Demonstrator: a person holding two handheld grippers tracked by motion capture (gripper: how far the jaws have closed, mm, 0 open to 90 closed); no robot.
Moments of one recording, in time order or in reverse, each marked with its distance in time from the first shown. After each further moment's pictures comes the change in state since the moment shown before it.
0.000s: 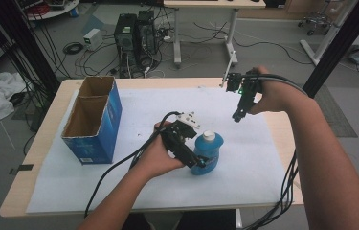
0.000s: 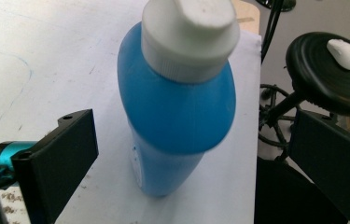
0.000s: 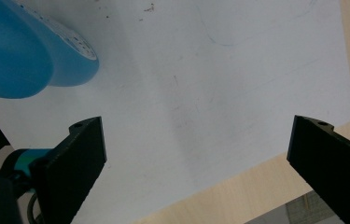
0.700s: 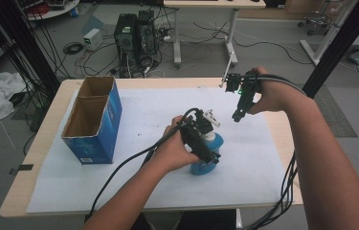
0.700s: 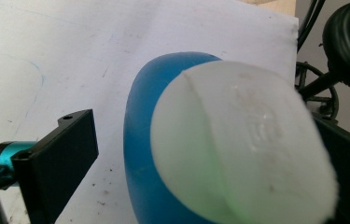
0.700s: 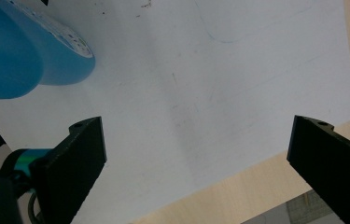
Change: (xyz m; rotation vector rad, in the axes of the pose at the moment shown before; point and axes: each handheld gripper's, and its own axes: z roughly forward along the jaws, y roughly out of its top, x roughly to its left) left arm 0.000 0.029 0.032 0.122 0.074 0.037; right arm -0.003 0.001 0.005 0.016 0.003 0.007
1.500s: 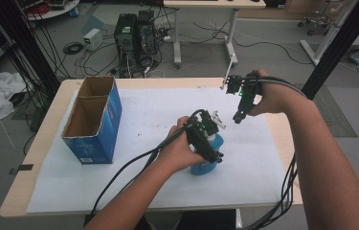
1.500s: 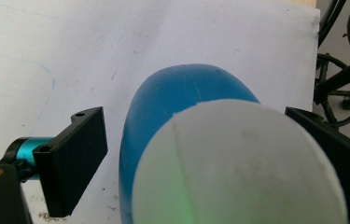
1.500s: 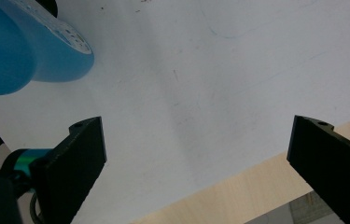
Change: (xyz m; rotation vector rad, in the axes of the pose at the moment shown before) left arm -0.005 0.008 0.009 0.031 0.063 0.032; right arm 0.000 -0.004 0.006 0.008 0.007 0.006
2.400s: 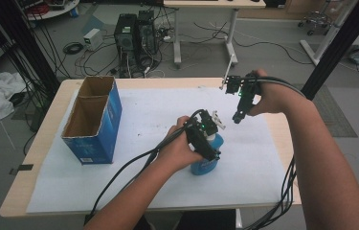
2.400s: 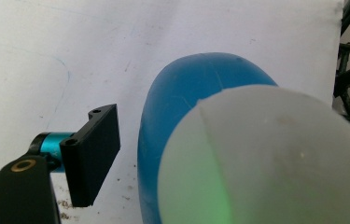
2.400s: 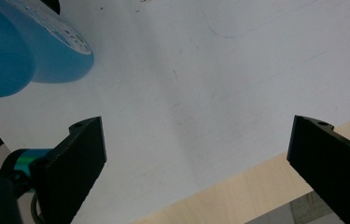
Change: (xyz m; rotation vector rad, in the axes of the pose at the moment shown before) left arm 0.001 0.000 -0.001 0.034 0.047 0.011; right arm 0.000 0.002 0.002 0.001 0.001 0.001
